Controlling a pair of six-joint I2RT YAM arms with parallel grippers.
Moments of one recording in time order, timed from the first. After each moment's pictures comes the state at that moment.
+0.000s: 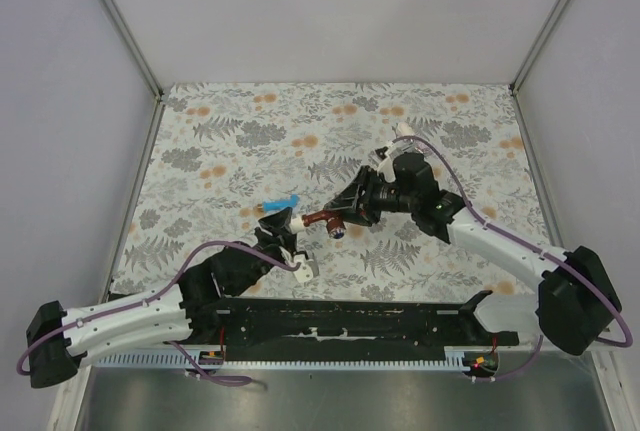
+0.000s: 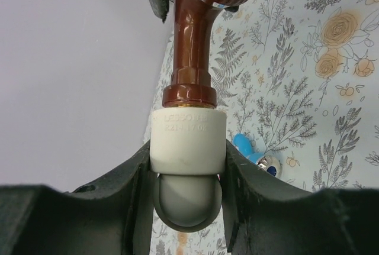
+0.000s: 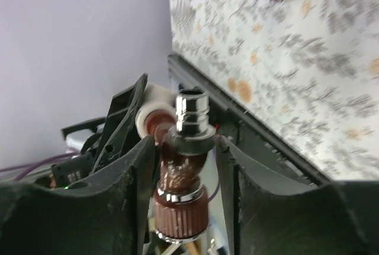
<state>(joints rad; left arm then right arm) -1.11 0.62 0.29 0.17 -0.36 1.00 0.65 1.27 0.79 0.04 -0.54 1.22</state>
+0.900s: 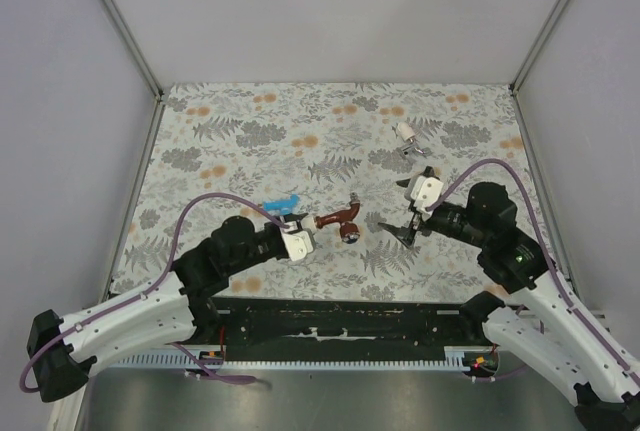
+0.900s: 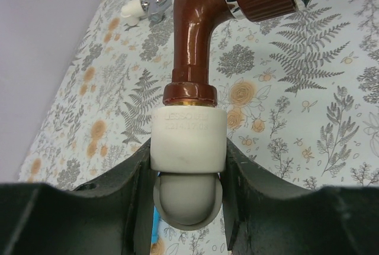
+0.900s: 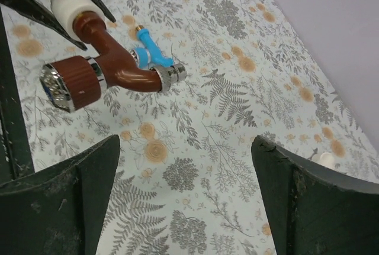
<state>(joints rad) -0.95 0.71 0.47 0.01 0.06 0.58 0.56 0.65 0.75 -0.30 -0.47 -0.40</state>
